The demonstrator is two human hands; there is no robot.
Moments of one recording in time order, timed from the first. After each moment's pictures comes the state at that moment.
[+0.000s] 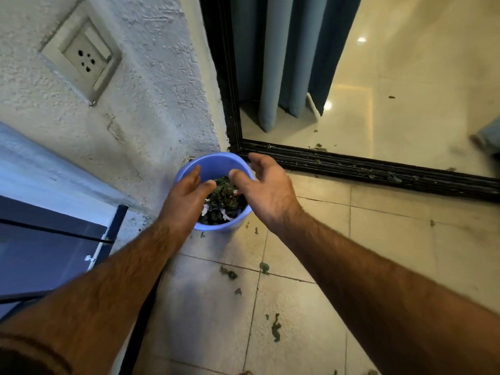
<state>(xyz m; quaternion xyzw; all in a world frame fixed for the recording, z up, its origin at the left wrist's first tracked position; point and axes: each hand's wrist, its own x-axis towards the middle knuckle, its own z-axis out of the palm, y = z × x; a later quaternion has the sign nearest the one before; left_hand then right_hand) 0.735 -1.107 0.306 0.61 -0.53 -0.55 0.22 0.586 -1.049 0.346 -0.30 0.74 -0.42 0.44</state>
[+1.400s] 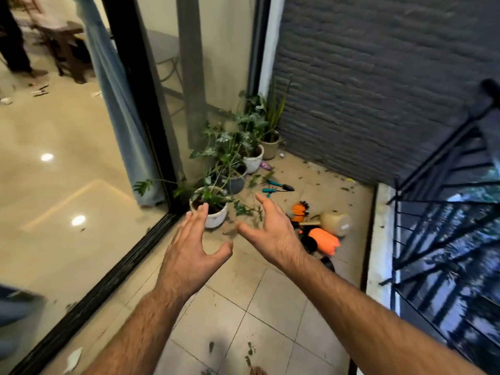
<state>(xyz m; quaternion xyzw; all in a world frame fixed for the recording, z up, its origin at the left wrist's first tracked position) 0.438 -0.628 0.845 -0.05 -0.92 -0.39 0.00 0.424 -0.443 0.886 0.05 0.92 -0.38 0.02</state>
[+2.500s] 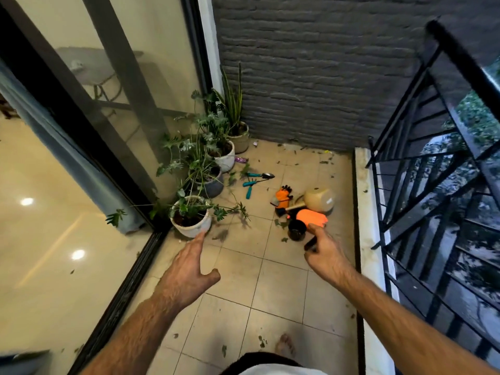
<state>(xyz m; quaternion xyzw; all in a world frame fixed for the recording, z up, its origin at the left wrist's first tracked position) 0.391 -0.550 0.840 -0.14 -0.94 -0.26 -0.18 0.469 -0.245 0.838 0.27 0.87 -0.41 0.11</state>
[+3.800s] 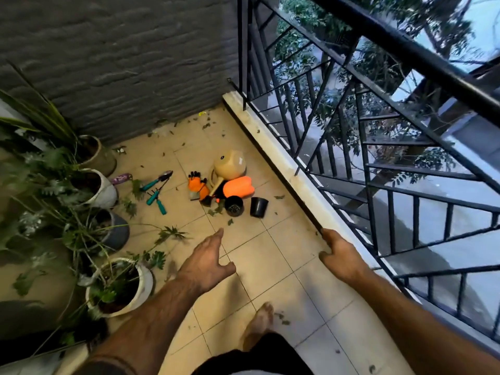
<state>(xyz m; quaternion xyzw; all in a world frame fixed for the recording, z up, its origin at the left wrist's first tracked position) 0.165 -0.396 0.749 -0.50 -0.78 -0.09 -0.37 0.458 -0.259 0.767 0.62 0.66 -0.41 0.05</state>
